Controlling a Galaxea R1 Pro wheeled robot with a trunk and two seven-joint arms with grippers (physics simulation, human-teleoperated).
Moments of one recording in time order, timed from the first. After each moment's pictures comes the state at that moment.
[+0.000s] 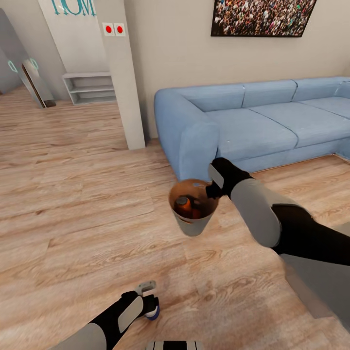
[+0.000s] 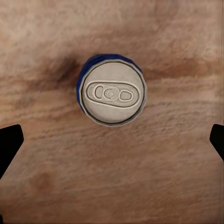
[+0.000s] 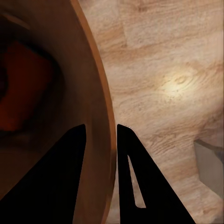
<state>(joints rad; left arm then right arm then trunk) -0.60 -0.08 -0.59 -0.43 0.91 0.35 0.35 -1.52 0.17 -0.11 -0.15 0.08 1.05 -0.33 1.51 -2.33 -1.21</state>
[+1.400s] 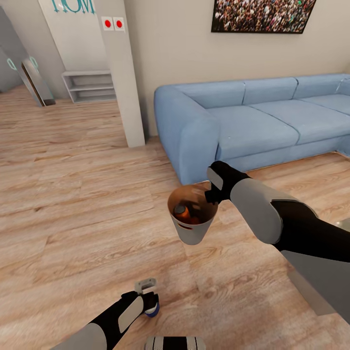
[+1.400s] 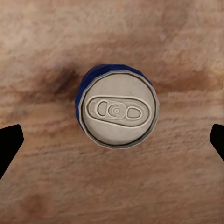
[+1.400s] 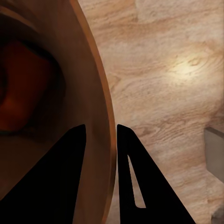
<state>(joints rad) -0.60 -0.08 -0.59 -0.43 0.91 0.29 0.35 -1.55 0.17 -0.11 -0.05 0.06 1.05 -0.33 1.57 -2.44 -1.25</state>
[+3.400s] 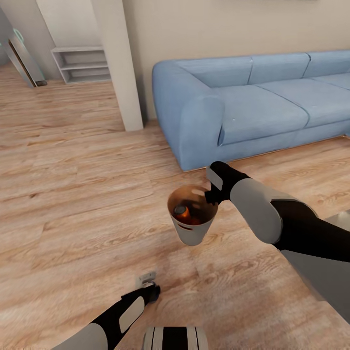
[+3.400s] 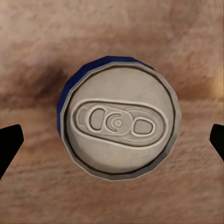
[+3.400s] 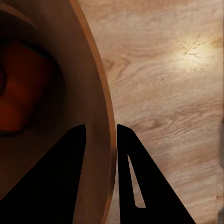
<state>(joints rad) -0.60 -0.09 -0.59 -0.43 0.91 0.15 0.30 -1.55 0.17 -0.11 -0.04 0.06 1.05 -0.33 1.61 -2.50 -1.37</state>
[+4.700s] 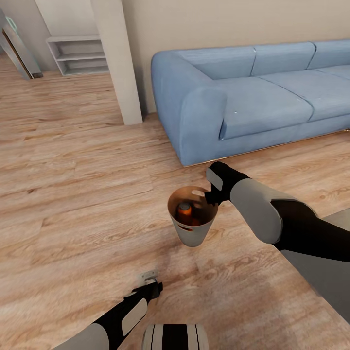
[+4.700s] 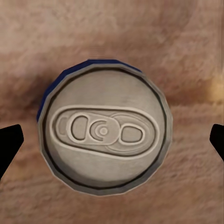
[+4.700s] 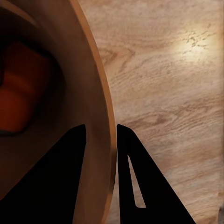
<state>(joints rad) -0.60 -0.09 -0.67 -0.43 0.91 0.06 0.29 -1.55 0.17 -0.11 -0.03 0.06 1.05 -0.33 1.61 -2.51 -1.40</state>
